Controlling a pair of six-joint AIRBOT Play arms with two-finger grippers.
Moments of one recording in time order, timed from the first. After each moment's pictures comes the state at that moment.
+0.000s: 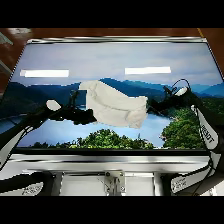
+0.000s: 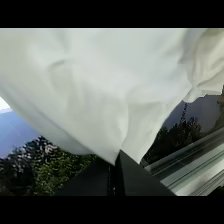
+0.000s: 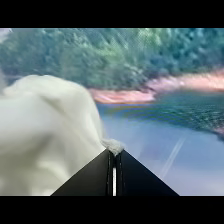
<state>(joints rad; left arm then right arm) -0.30 -1.37 0.88 0.67 -0.87 -1.42 -0.10 -1.72 1.19 -0.94 1.09 1.40</state>
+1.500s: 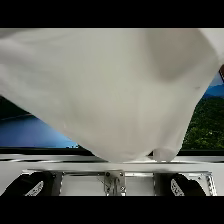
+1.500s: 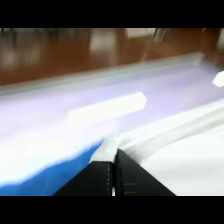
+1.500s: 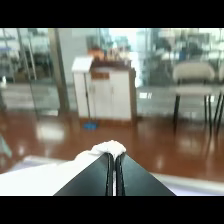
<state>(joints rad) -0.24 -0.80 1.81 1.40 -1.34 -1.52 -0.10 -0.83 1.99 -1.08 1.08 1.44</state>
